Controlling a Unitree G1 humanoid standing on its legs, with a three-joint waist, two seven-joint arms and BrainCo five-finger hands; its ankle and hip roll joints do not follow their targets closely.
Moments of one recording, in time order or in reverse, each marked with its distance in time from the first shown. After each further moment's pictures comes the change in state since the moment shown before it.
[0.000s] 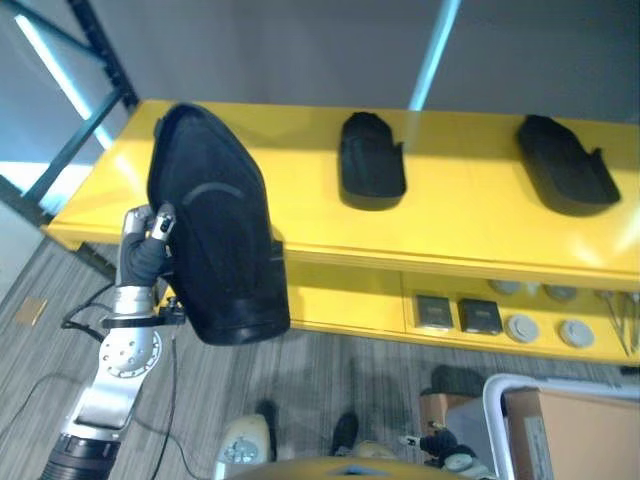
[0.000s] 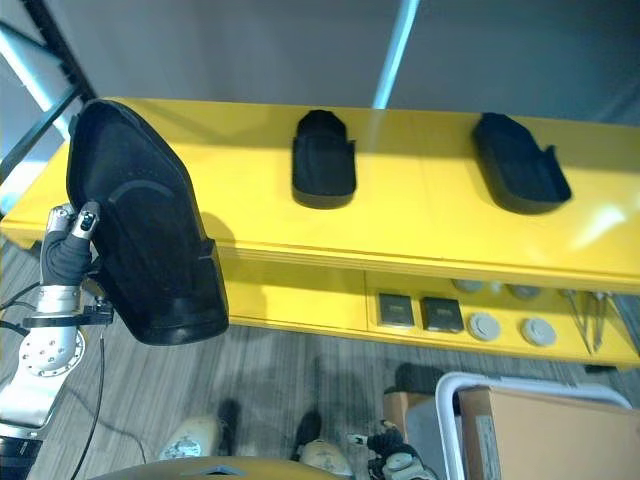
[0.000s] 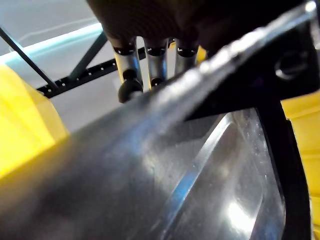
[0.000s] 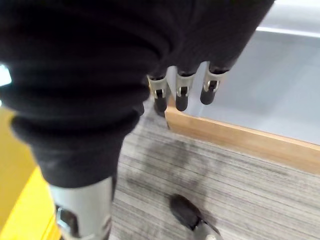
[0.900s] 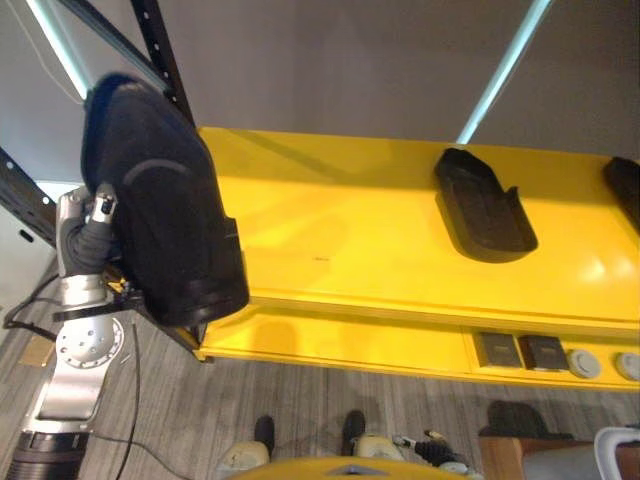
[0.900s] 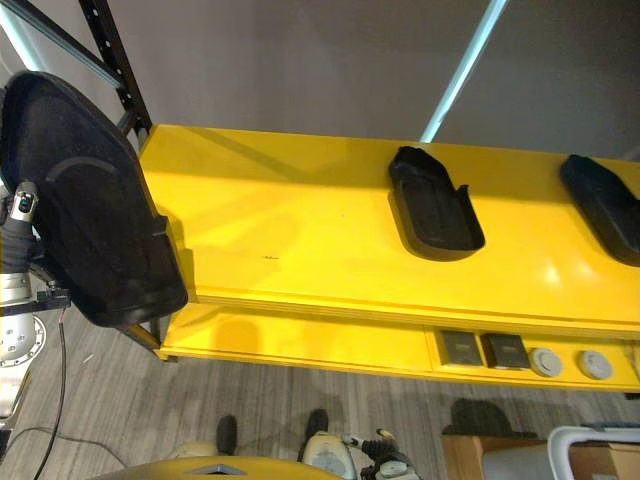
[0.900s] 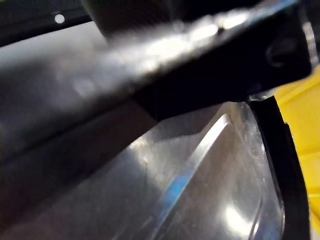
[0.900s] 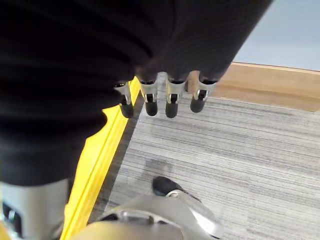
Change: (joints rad) left arm 0.007 0.076 0.158 0.029 -0.006 0.026 0.049; right arm 0.039 0.056 -0.014 -0.011 0.034 0.021 0.017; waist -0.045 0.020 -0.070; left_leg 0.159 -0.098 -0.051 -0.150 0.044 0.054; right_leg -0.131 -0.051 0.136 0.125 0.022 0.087
